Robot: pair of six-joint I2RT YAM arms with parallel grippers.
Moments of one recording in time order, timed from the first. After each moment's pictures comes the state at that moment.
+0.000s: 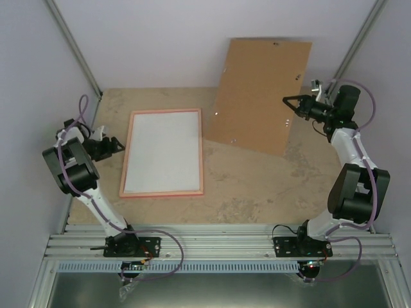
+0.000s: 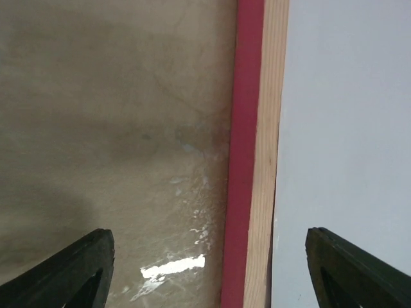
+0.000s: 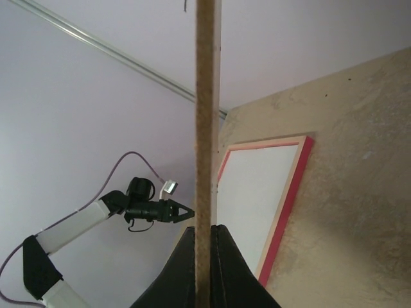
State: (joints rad) left arm 0.53 1.99 1.39 -0.82 0.58 0.31; right arm -0.21 1.59 1.20 0.10 -1.19 0.72
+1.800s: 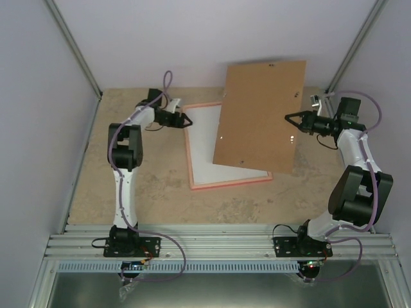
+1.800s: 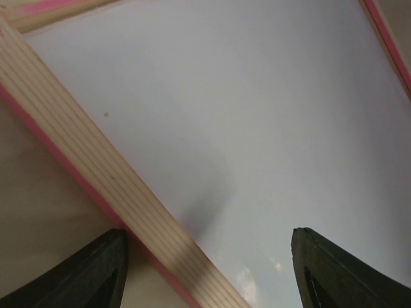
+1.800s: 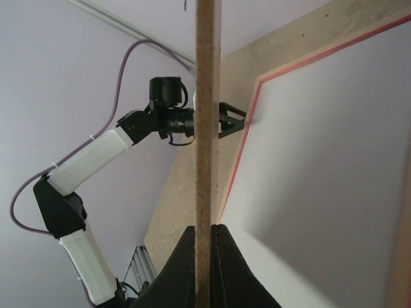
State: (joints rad) left arm -0.07 2.41 1.88 -0.54 0.74 0.14; right arm -0.27 1.57 1.21 -0.44 -1.25 0.24
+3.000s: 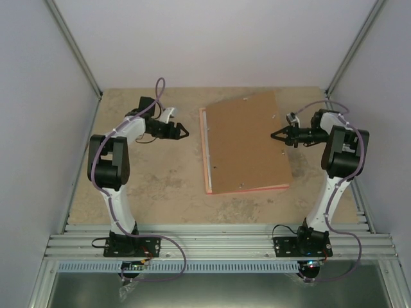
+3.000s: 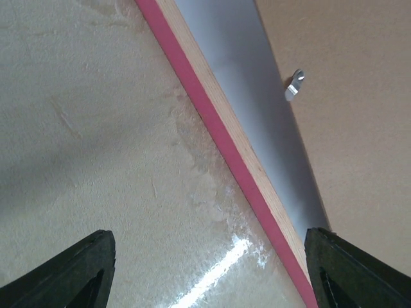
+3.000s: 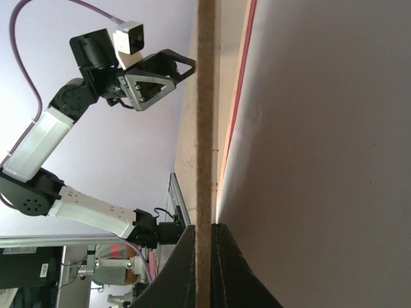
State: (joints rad) left arm -0.11 1.99 1.40 -0.51 0.72 0.08; right arm -0.21 2.15 1.55 -1.29 -1.31 -0.55
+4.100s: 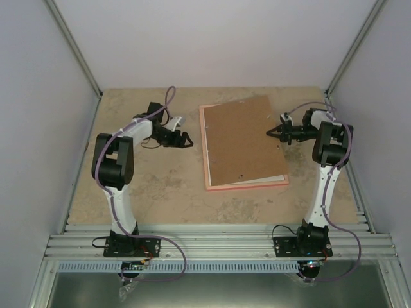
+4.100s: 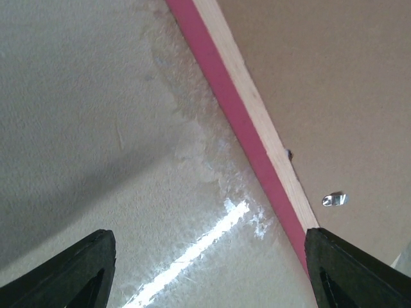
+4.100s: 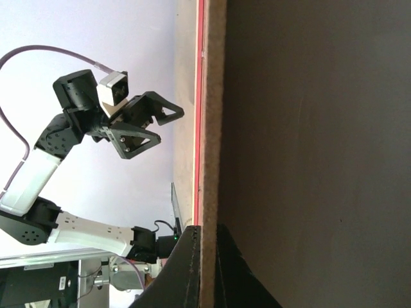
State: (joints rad) left arm -0.17 2.00 1.38 -0.60 0.67 0.11; right arm -0.18 2.49 1.87 -1.31 -1.33 -0.47
